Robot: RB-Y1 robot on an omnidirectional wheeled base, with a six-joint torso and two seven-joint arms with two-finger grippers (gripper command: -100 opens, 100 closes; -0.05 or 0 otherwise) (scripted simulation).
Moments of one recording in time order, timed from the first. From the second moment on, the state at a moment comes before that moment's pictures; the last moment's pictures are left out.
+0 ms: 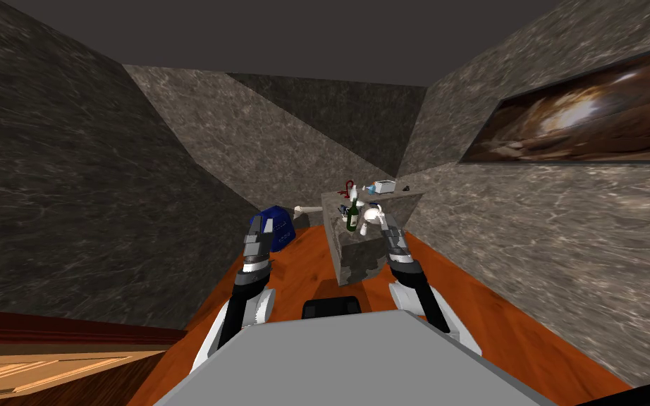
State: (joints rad) left arm 0.48 0.05 -0.06 -2.26 -0.11 -0.55 -0.05; right arm 0.50 -0.11 -0.03 -2.14 0.04 -0.60 0.17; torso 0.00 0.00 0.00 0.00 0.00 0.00
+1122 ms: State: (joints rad) left arm 0.48 0.05 -0.06 -2.26 -0.11 -0.55 -0.05; right arm 0.37 -0.35 -0.12 -1.81 0.10 -0.58 0.32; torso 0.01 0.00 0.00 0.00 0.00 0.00
